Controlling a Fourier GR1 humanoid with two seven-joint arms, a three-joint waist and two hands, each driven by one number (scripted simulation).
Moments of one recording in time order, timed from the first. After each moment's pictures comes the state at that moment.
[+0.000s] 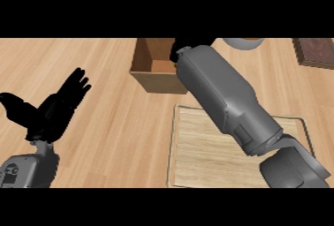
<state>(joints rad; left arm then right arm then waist) -0.20 0.22 0.06 -1.56 0.22 -0.08 0.28 -1.36 -0.01 0.31 -0.41 0.86 -0.33 1.13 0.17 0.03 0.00</state>
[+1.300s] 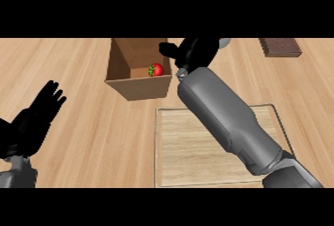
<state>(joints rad) -0.09 0.26 0.16 -1.57 0.24 -0.07 0.27 -1.15 -0.01 0.38 -0.72 1.02 -0.99 1.20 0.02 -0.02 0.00</state>
